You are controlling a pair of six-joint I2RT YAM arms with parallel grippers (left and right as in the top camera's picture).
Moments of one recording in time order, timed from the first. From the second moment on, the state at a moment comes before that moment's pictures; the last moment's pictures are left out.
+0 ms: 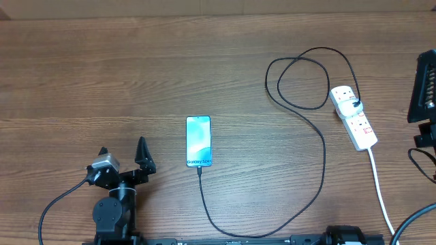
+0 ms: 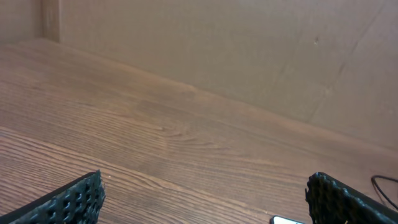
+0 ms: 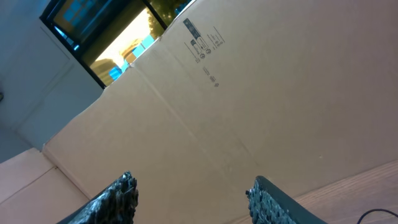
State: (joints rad) left arm -0.01 0.02 0.01 -0.07 -0.13 -0.30; right arm -0.03 0.84 1.65 -0.68 -0.17 0.70
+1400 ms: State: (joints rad) left arm -0.01 0.02 0.01 -0.07 -0.12 -0.28; right arm 0.00 0.57 1.64 -0.67 -0.16 0.67
